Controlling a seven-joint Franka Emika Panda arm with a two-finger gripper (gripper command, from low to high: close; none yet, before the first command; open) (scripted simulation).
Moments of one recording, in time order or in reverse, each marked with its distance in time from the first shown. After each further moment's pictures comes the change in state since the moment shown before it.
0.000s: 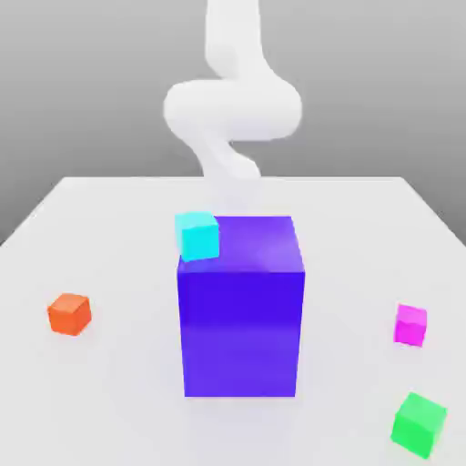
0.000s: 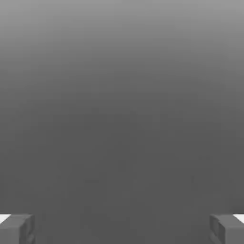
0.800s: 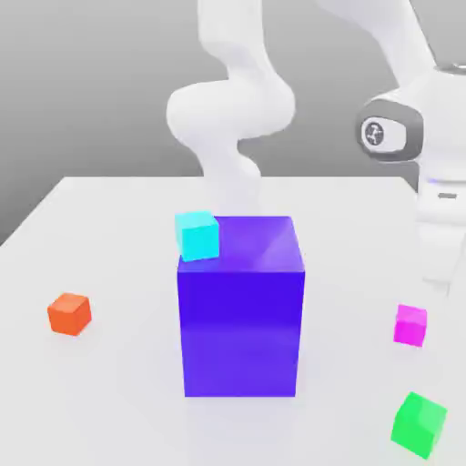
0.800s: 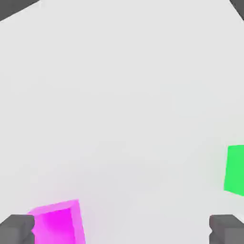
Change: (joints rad) arm 0.528 0.750 0.278 -0.389 -0.035 0.458 -0.257
